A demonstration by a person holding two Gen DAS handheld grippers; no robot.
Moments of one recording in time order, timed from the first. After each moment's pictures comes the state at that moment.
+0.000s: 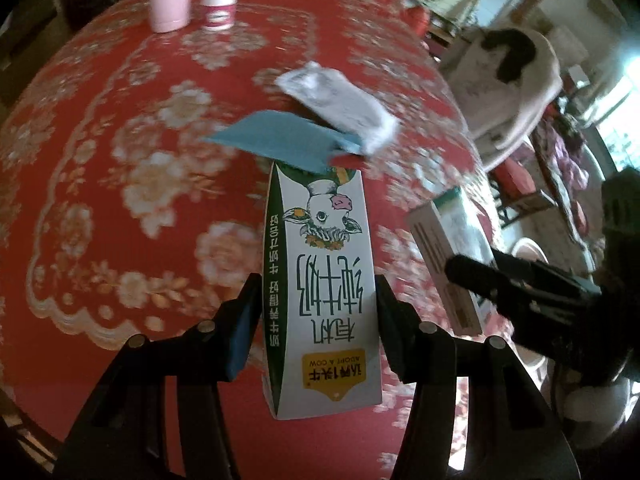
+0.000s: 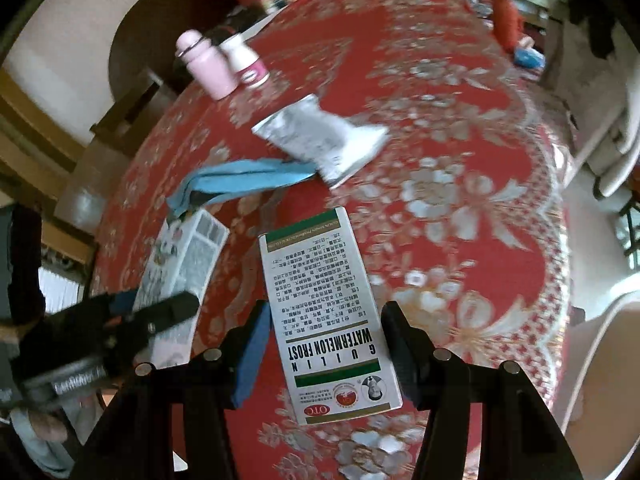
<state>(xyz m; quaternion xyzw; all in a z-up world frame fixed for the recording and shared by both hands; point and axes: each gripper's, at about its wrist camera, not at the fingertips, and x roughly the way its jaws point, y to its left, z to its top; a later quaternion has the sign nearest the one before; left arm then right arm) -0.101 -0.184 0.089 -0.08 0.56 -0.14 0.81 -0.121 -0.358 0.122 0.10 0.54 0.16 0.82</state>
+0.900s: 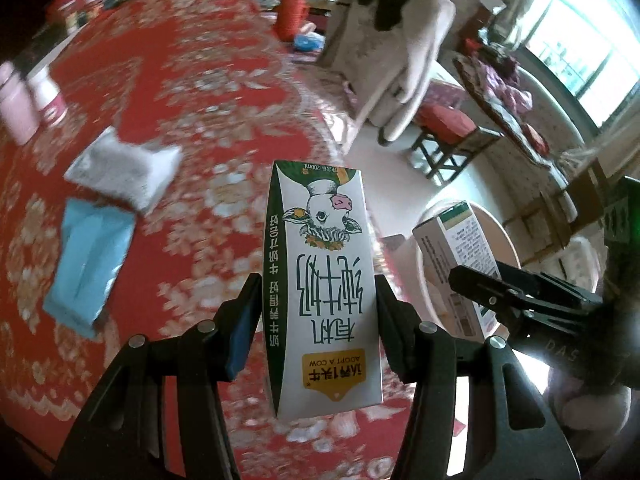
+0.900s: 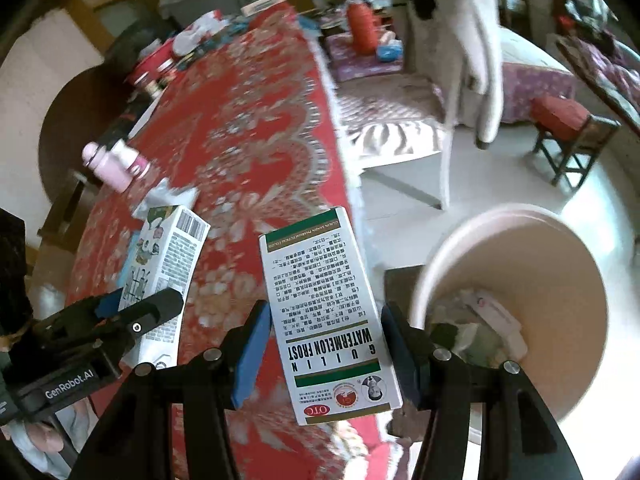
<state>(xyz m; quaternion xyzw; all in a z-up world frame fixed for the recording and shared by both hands) -0.108 -0.358 0.118 0.03 0.53 -0.27 0.80 -0.194 -0.531 0.138 0.20 0.50 -0.01 0.84</state>
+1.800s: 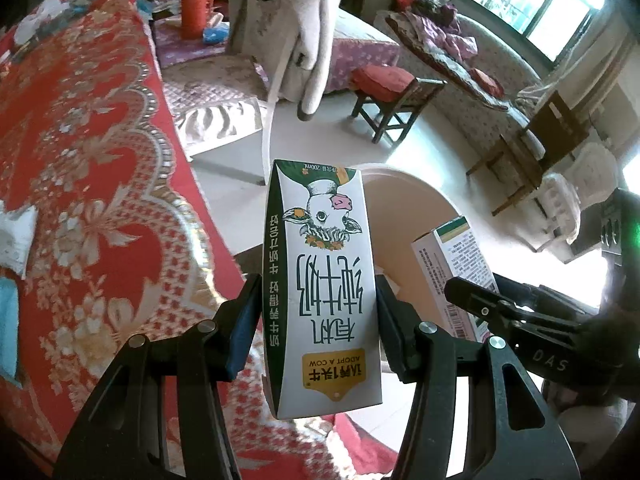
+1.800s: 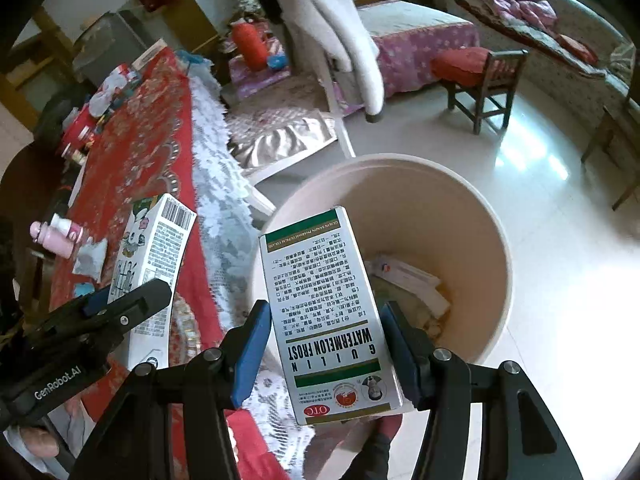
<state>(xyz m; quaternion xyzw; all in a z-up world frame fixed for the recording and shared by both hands) -0.142 -0.503 0.100 0.10 0.53 -0.37 0.76 -0.273 -0.648 0.115 0.27 0.50 -0.13 0.81</state>
